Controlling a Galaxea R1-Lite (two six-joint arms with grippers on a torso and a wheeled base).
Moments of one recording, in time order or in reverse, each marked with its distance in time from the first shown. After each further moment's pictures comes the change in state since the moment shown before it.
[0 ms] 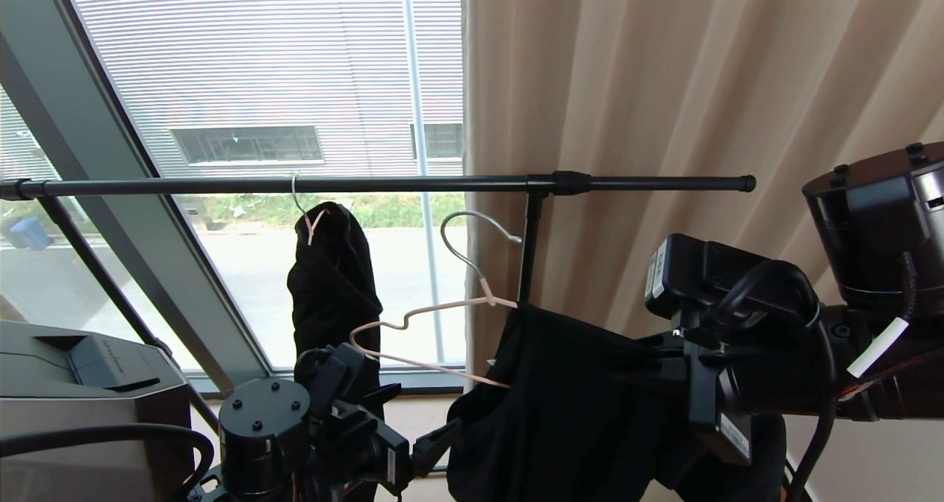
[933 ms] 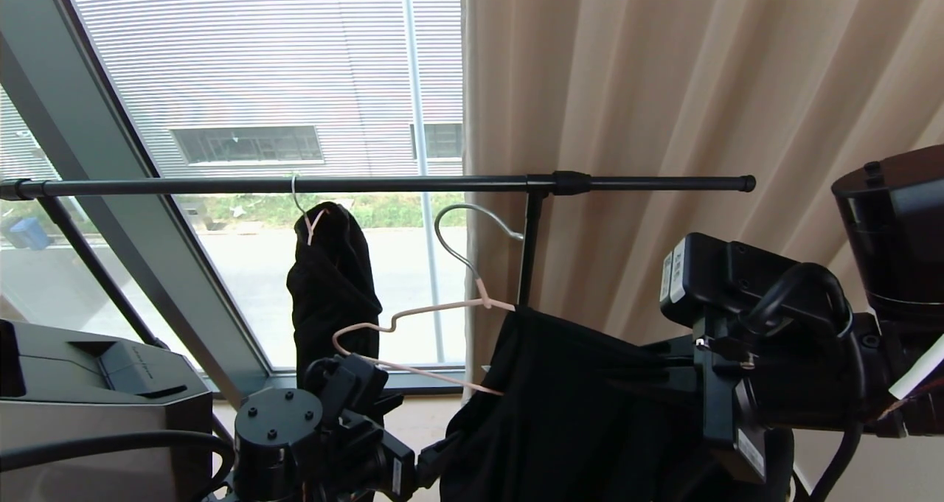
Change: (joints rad) left arm -0.023 0.037 0.004 0.000 0.032 0.004; right arm 0.040 -0.033 0.007 0.000 0.000 0.034
